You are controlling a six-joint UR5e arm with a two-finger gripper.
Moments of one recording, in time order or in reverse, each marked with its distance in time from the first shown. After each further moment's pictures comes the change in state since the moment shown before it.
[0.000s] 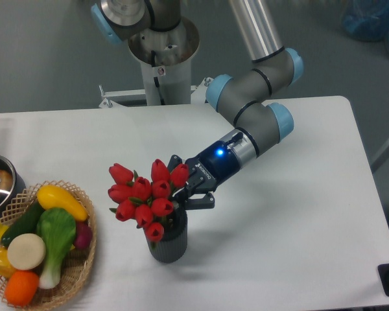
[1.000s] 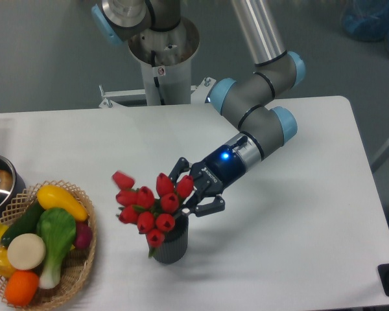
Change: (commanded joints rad) arm 0.026 -0.020 0.000 0.000 -0.002 0.058
